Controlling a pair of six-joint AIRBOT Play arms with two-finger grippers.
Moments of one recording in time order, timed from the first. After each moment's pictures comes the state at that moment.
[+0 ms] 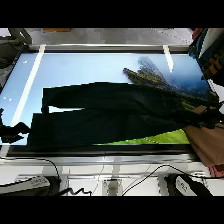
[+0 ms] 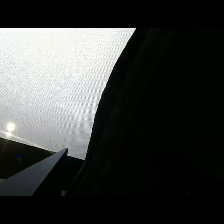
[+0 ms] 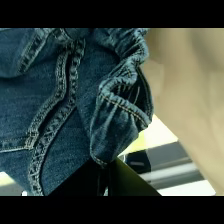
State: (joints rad) left arm 0.78 -1.42 0.98 1.26 -1.18 -1.14; right arm -0.38 -1.02 0.92 -1.44 1.25 1.53
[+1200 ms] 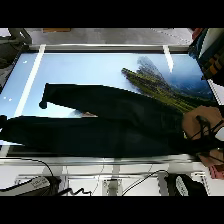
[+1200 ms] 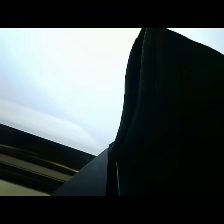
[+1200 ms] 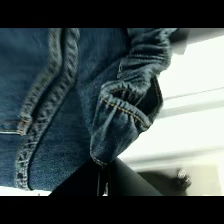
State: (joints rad) left arm 0.78 -1.33 1.19 1.46 -1.16 -1.08; right arm -0.38 -0.68 0.59 -1.41 1.56 1.53
